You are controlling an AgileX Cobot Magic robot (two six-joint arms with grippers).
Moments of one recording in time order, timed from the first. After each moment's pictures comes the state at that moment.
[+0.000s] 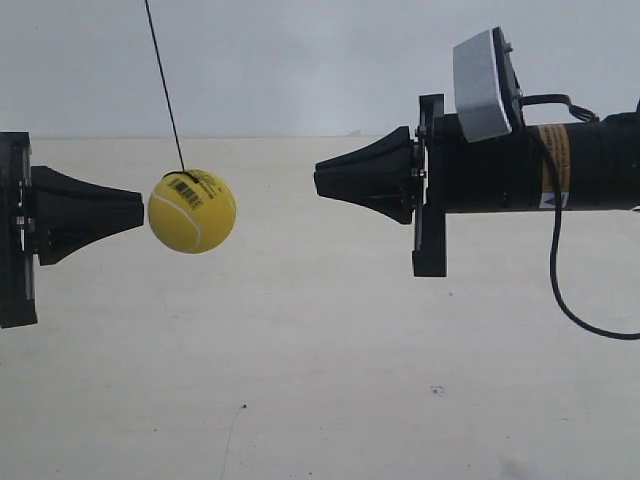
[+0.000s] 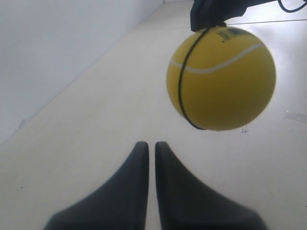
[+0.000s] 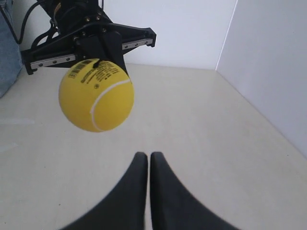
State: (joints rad) left arm 0.19 1.54 -0.61 1.54 -1.21 -0.56; right arm 0.26 1.69 -0.86 -1.38 -1.18 0.65
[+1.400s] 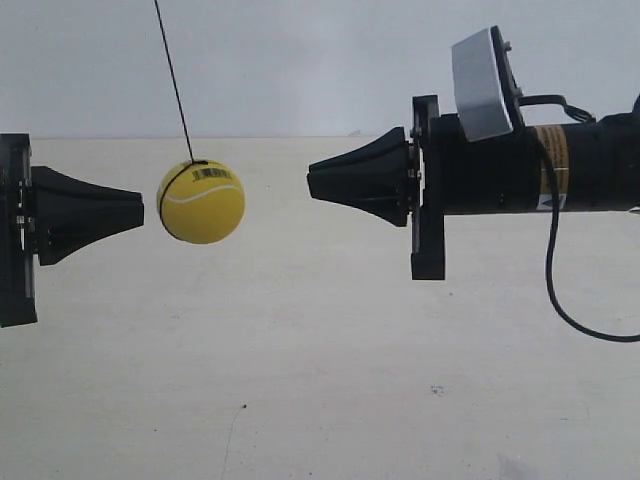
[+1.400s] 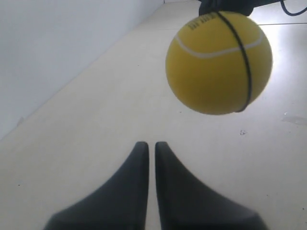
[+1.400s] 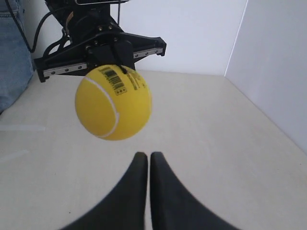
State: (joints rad) left arm 0.19 1.54 -0.61 1.54 -1.21 -0.58; right arm 0.27 1.69 -0.86 -1.38 -1.21 0.67
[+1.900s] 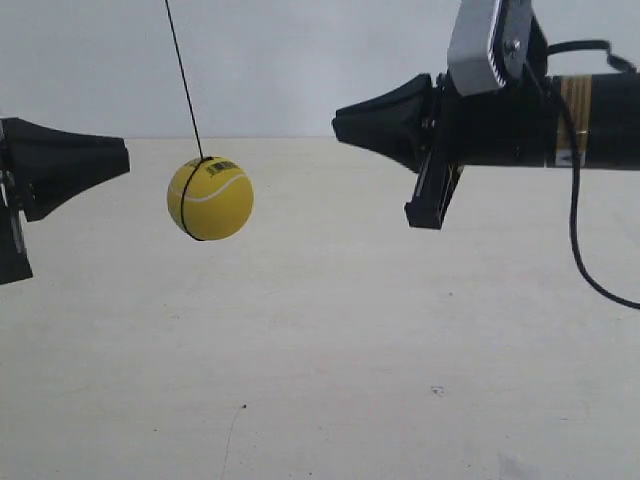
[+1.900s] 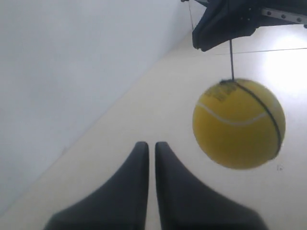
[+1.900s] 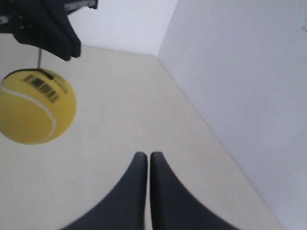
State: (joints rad) left arm 0.19 1.42 -0.61 1.42 -1.21 -0.58; right arm 0.27 1.53 -0.87 -1.33 -0.93 0.65
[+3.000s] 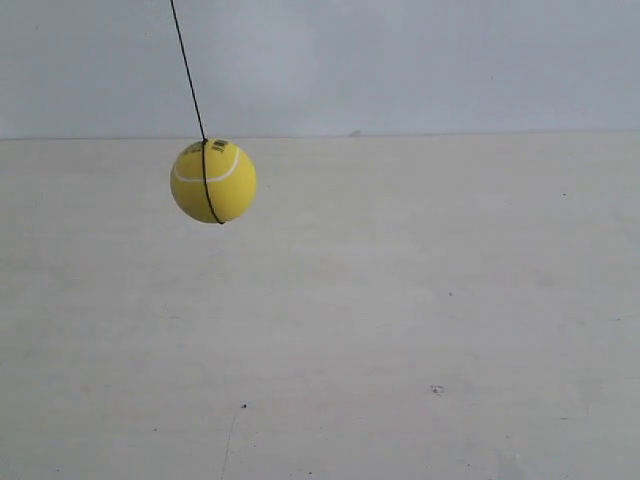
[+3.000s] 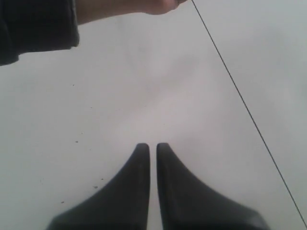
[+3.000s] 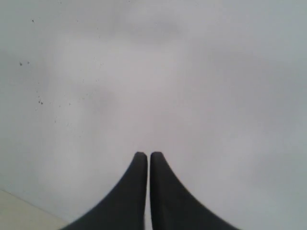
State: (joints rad) left arm 0.19 0.21 -0.61 1.55 -0.46 -1.36; right arm 0.27 0.49 -0.65 -1.31 -0.08 1.01
